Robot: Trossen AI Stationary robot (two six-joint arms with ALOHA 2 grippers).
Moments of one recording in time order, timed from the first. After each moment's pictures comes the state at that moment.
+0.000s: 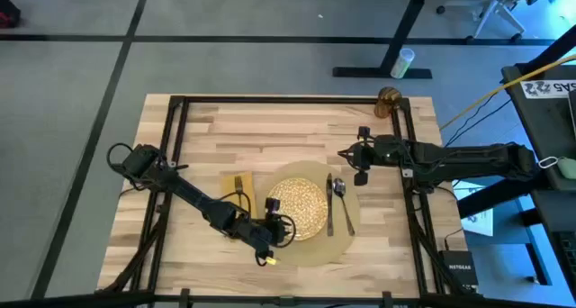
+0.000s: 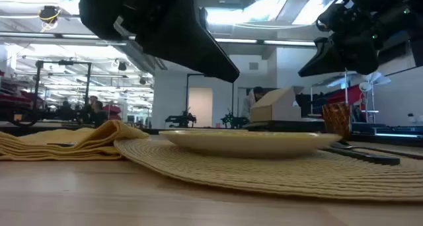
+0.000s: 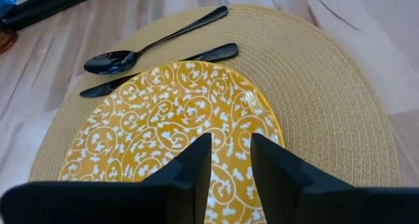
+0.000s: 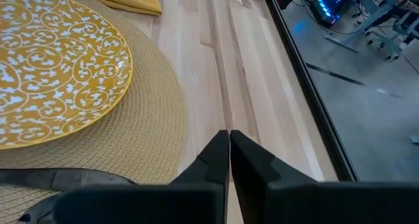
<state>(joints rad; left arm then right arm) -0.49 1.86 1.11 0.04 -0.52 0.01 -0.14 0.82 0.40 -0.09 0.14 -0.39</state>
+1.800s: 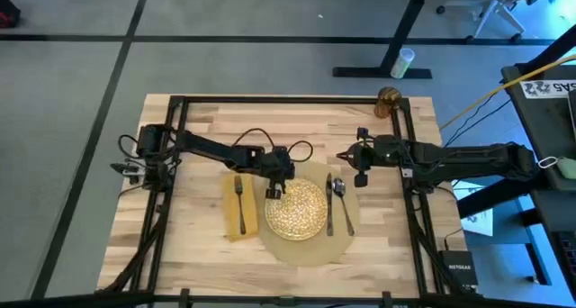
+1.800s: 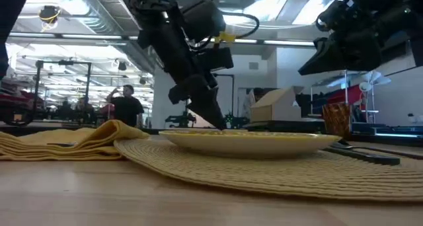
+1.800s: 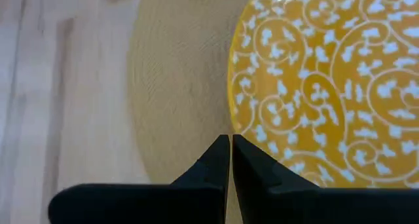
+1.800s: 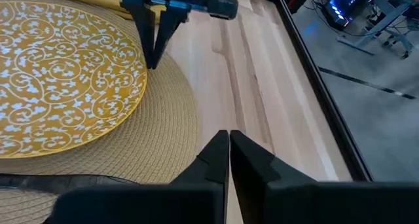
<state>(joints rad) 0.04 1.88 1.11 -0.13 -0.09 0.28 -0.14 0.82 0.40 -0.08 0.09 -0.36</state>
